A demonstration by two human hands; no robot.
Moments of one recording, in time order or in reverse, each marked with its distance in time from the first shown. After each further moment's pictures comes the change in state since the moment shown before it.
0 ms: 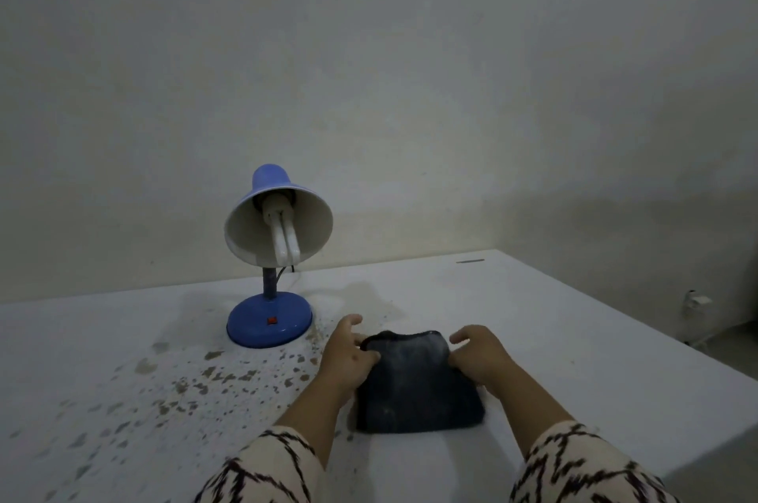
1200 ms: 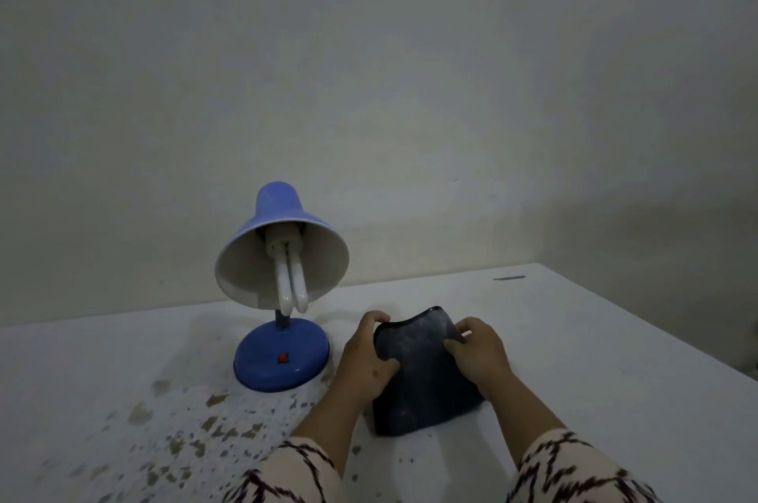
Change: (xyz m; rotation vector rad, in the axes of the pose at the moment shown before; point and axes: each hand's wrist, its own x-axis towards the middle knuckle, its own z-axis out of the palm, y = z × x) left_hand 0.074 0.010 -0.013 0.170 0.016 0.183; right_hand 0.086 -0.040 0.032 0.112 0.121 -0.176
